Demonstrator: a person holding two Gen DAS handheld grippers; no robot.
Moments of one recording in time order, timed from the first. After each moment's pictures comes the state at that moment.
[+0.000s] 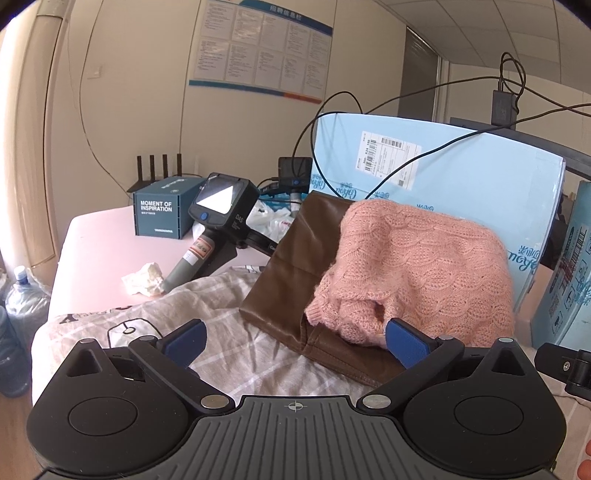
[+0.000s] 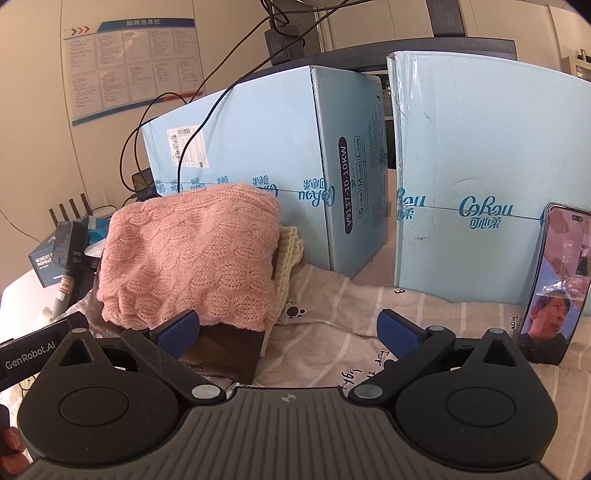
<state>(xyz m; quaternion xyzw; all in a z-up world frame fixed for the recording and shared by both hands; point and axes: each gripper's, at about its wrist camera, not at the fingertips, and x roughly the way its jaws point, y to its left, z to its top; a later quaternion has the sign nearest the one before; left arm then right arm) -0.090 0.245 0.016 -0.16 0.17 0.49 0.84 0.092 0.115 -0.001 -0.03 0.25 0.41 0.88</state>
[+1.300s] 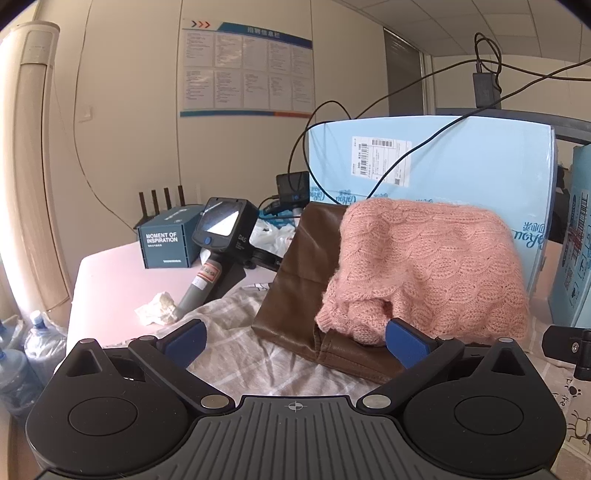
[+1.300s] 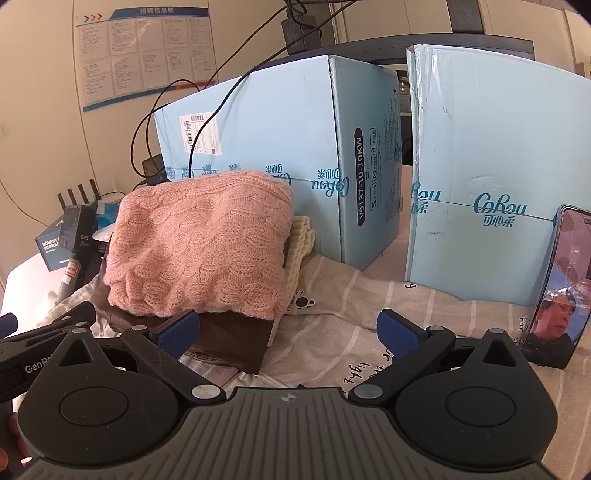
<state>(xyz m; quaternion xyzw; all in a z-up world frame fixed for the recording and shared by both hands) -0.083 0.235 0.012 -0.08 0.17 0.50 0.85 0.090 0.119 -0.004 -0.05 0.25 0.42 0.87</state>
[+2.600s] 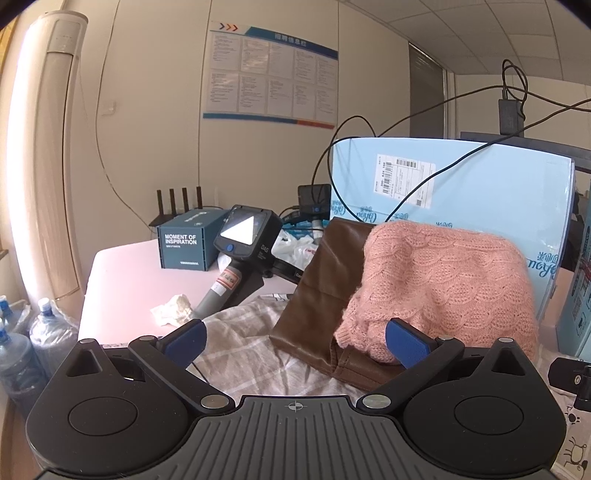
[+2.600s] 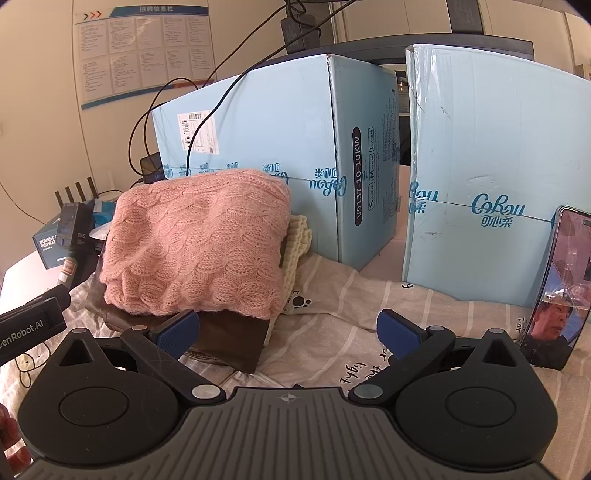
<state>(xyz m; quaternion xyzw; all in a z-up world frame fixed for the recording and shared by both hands) -0.095 0.239 0.021 -0.10 0.14 0.52 0.83 0.090 0.119 -0.005 -0.05 0.25 0.42 0.87</state>
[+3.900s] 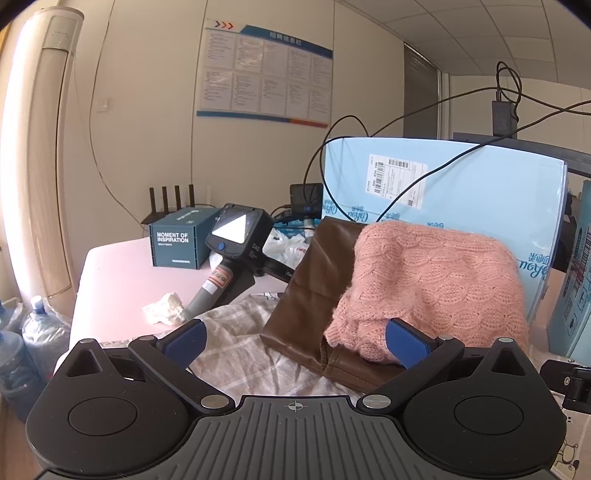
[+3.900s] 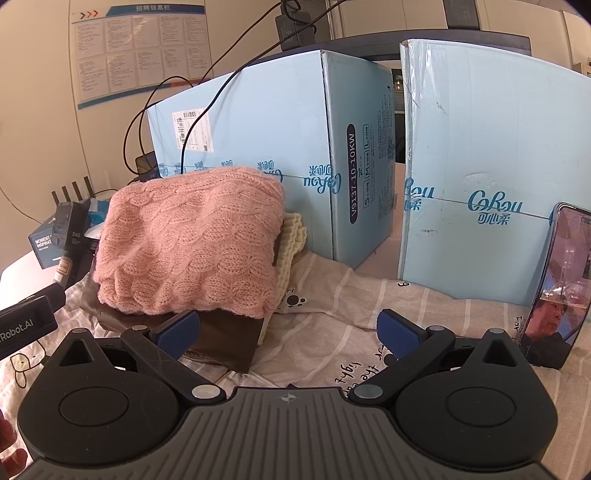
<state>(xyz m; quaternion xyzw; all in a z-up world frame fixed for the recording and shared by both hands) -0.094 0.237 0.021 -0.11 0.14 0.51 0.84 0.093 0.119 -0.007 -0.05 0.26 0.41 0.87</state>
